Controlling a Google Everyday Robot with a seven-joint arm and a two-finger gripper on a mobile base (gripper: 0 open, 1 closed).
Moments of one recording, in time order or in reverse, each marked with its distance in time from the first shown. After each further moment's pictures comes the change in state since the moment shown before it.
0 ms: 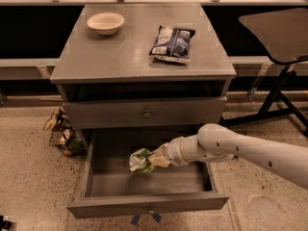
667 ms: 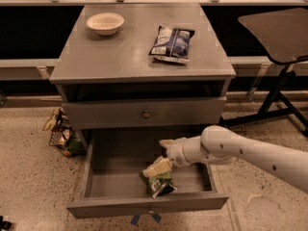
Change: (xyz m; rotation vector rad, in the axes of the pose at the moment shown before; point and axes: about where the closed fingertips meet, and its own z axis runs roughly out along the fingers) arm -0.004 -0.001 0.000 -0.003 -0.049 0.030
